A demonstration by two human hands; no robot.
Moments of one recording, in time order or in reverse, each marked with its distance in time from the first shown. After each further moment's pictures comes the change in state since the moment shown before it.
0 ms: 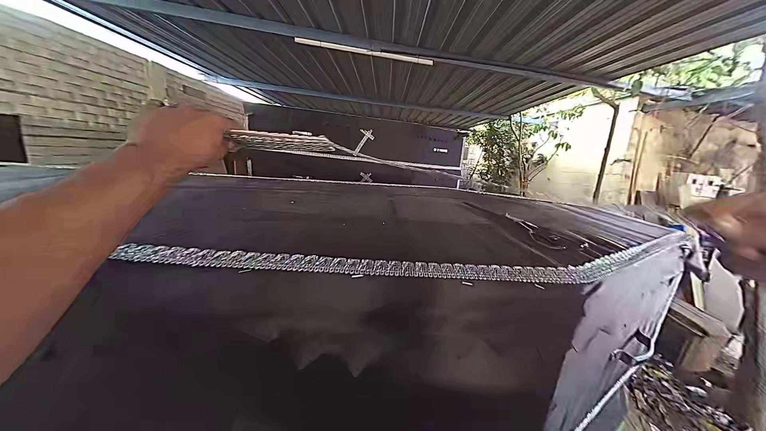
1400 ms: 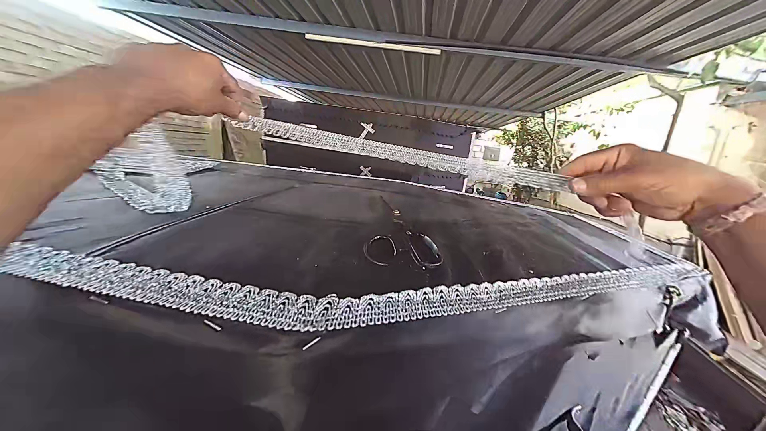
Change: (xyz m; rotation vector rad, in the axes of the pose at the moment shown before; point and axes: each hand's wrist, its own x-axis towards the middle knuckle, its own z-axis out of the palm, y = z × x) left_hand 0.035 0.270 -0.101 0.091 -0.147 -0.045; right_hand 0.212 0.150 -0.103 0.015 -0.728 0.009
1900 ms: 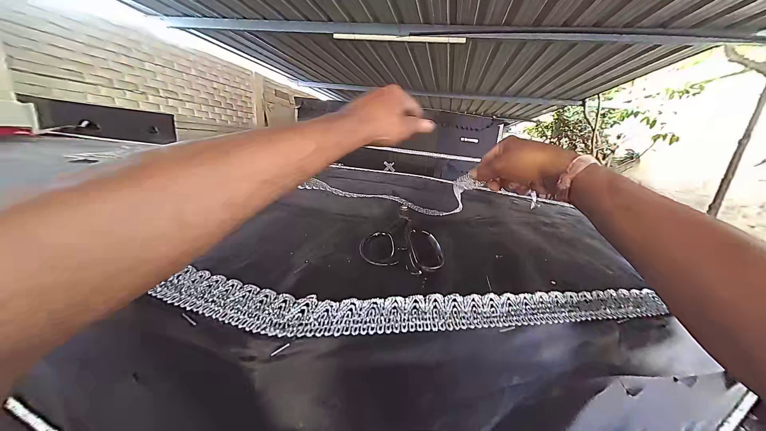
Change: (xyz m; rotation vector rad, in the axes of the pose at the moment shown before) left_hand -0.010 0.219 -0.022 -0.444 0.081 0.365; right_hand 0.135 -0.018 0.090 -0.283 -0.021 0.213
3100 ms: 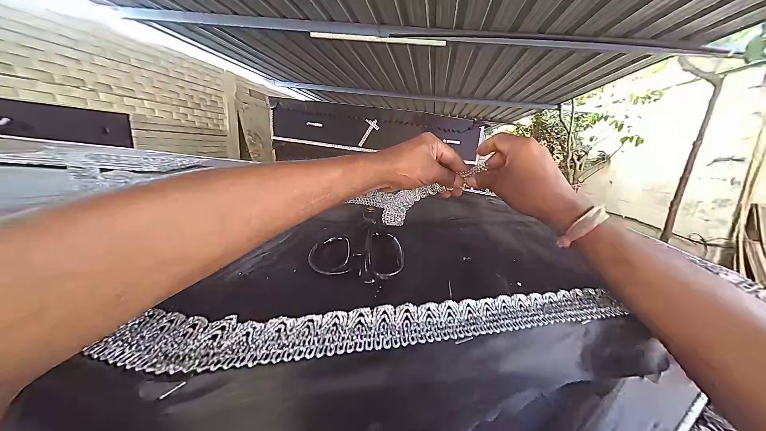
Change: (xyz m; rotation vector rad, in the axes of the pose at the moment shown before) left_hand 0.011 0.070 0.073 -0.964 -0.325 0.304; right_hand -0.041 0.041 0.012 -0.182 0.553 -0.283
